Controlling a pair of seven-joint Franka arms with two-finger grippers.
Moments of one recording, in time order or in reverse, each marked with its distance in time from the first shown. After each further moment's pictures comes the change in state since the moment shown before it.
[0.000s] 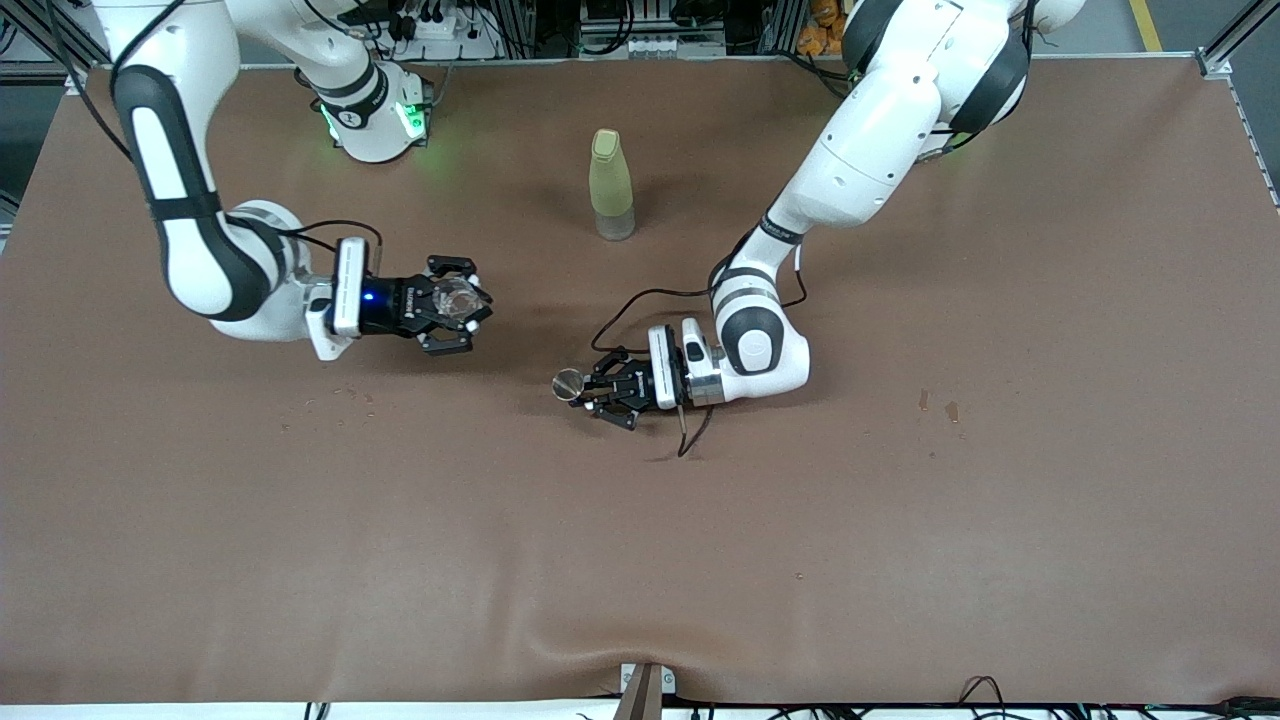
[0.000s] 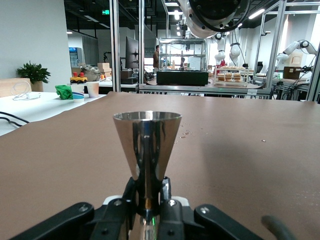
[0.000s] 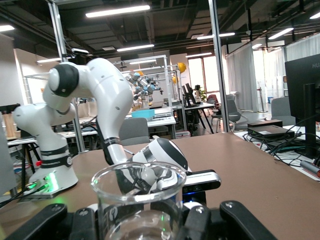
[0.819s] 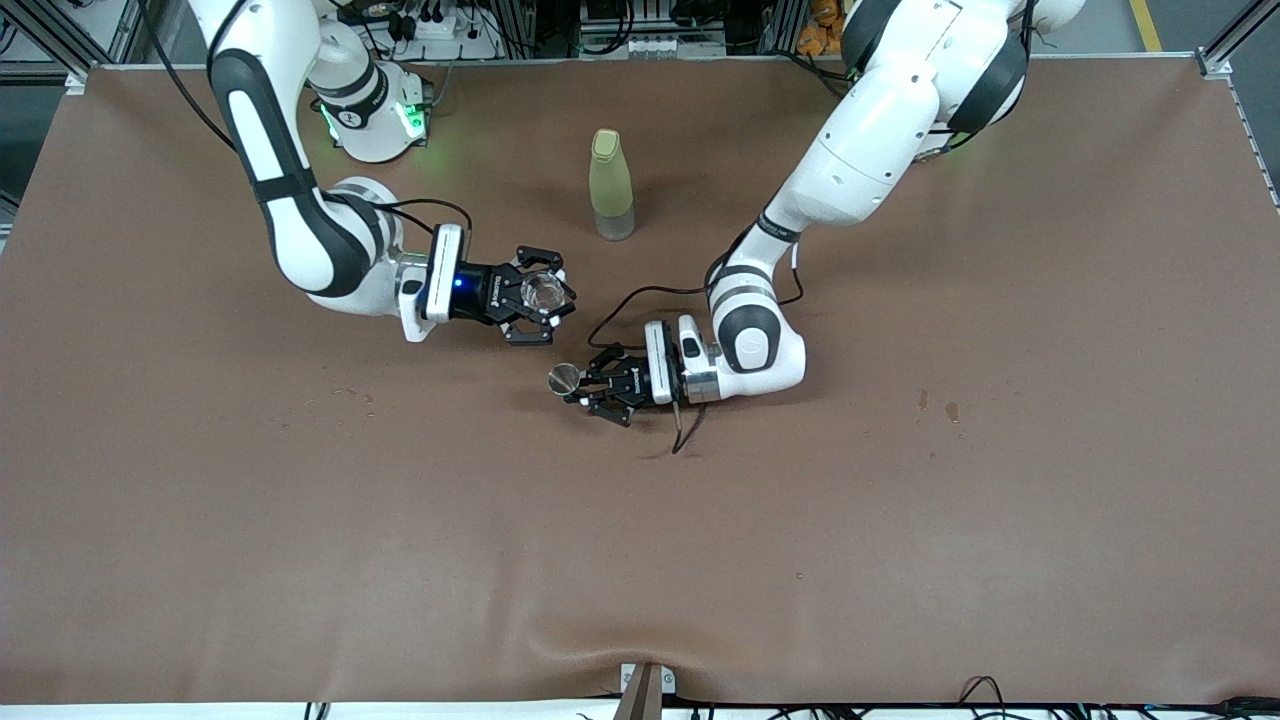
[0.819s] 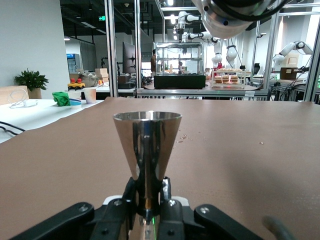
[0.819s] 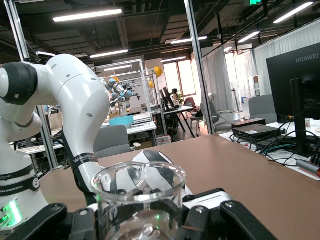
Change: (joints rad) left arm 0.000 0.000 -0.007 0.000 -0.004 -0.016 0.032; right arm 0.238 0.002 0.005 -0.018 0.312 0.185 -0.017
